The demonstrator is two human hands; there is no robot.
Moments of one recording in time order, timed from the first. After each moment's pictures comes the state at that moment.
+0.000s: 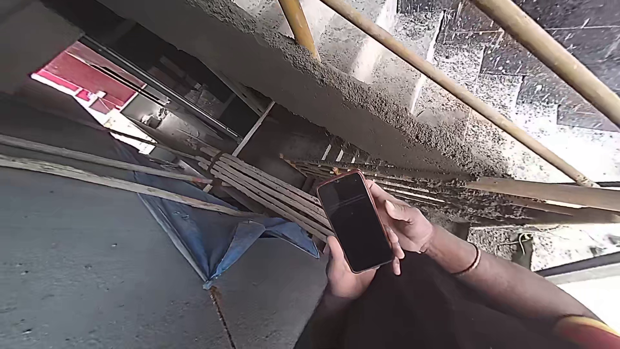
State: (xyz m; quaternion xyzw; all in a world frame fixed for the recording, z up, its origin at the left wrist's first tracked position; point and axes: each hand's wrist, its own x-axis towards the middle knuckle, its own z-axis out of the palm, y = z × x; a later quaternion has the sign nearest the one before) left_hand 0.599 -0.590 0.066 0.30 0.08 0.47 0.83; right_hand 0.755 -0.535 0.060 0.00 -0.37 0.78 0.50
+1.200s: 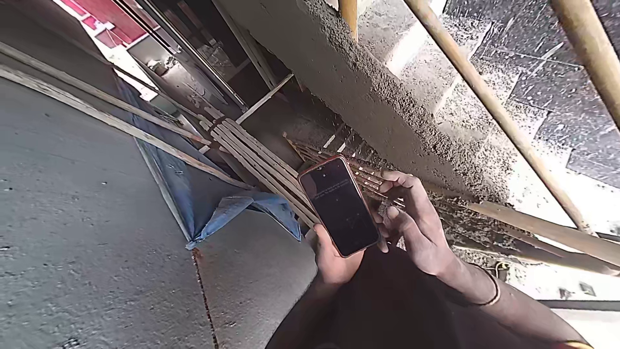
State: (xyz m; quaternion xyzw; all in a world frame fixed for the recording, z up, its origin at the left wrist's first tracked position) left_hand 0.590 -0.584 0.051 0.31 0.05 0.63 0.71; right_hand 0.757 -0.549 0.091 -0.36 -0.67 0.38 0.53
